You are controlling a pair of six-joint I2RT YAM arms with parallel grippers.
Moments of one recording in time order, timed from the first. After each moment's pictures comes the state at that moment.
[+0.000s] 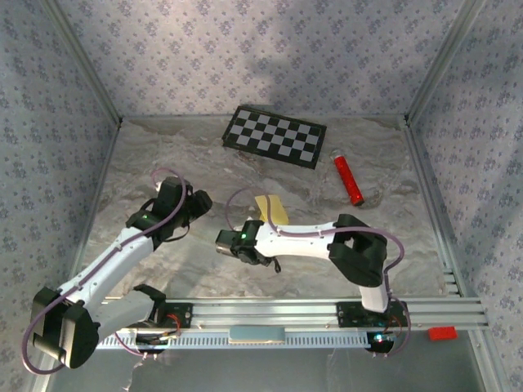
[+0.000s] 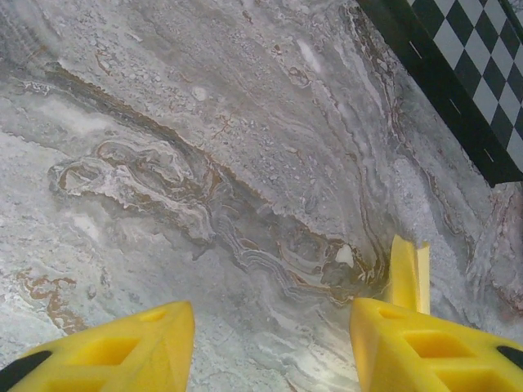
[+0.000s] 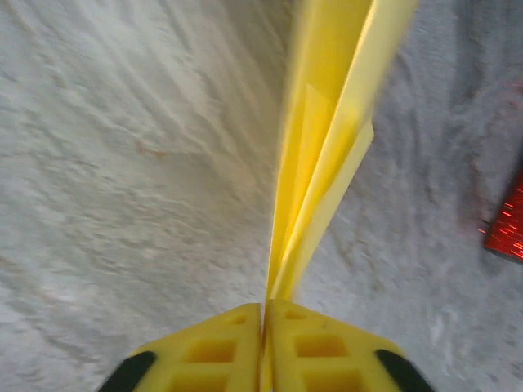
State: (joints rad) left arm -0.46 1.03 0.72 -0.46 -0.07 -0.91; right arm 1.22 1.91 1.36 -1.10 0.57 0.45
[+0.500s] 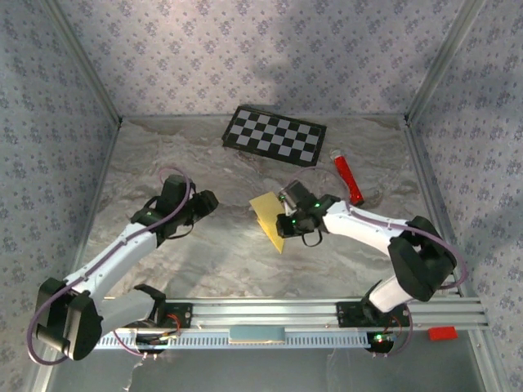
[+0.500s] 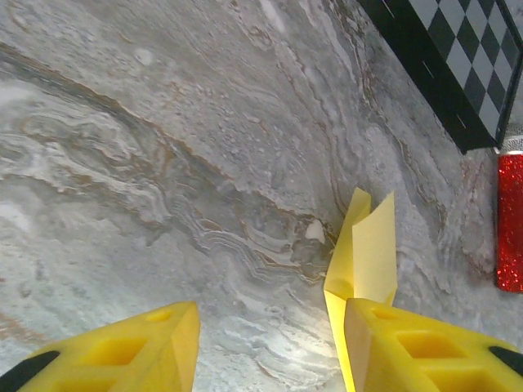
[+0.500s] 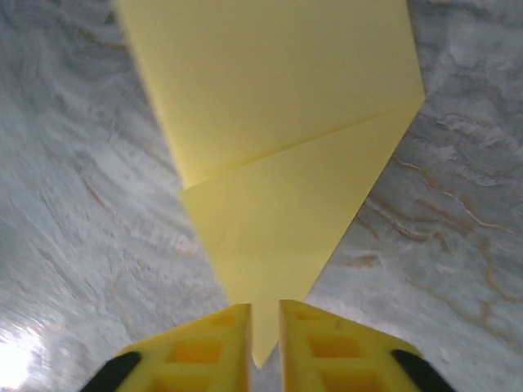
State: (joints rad) left arm -0.46 1.11 0.71 -0.38 0.07 -0.91; right arm 0.69 1.52 0.88 -0.46 -0.20 0.53
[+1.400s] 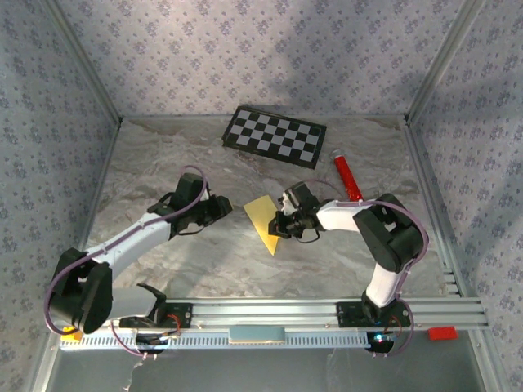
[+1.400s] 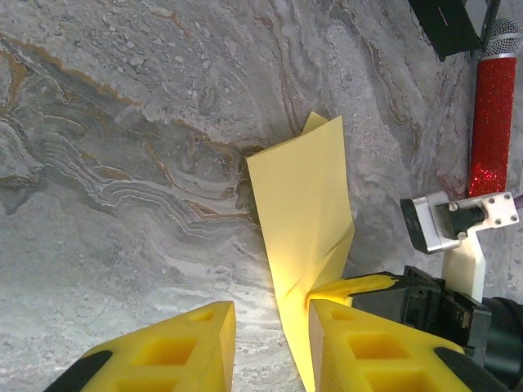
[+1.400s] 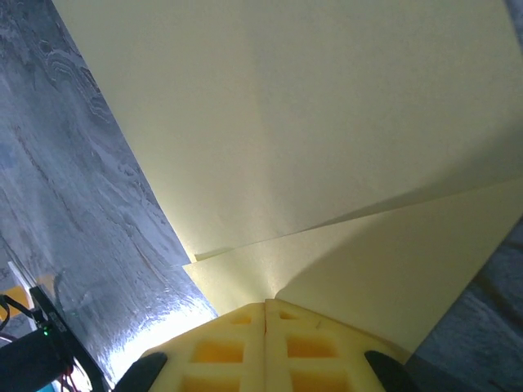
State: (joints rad) left arm -0.49 1.27 0.72 -0.27 0.26 -0.90; right arm 0.62 1.76 0.81 -0.07 -0.54 0.76
